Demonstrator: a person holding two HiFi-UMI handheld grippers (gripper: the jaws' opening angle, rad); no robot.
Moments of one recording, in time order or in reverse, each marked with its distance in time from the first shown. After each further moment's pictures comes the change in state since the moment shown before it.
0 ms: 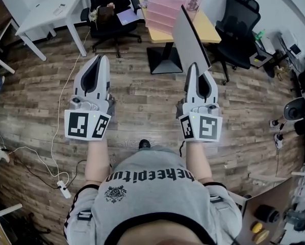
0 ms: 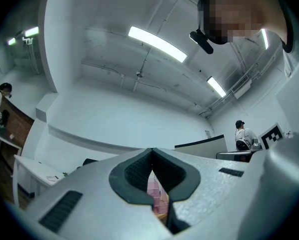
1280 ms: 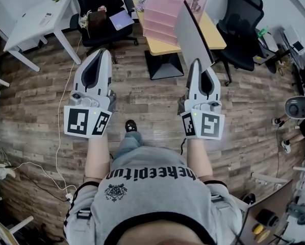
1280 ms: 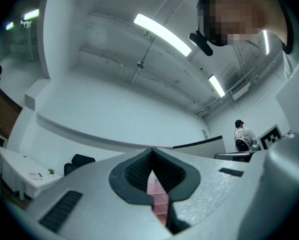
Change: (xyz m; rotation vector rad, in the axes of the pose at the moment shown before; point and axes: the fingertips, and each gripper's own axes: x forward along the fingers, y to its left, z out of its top) left arm 0.166 0.083 -0.078 -0.032 0.020 -0.081; right arm 0.166 -0.047 -0.072 -0.012 0.021 -0.071
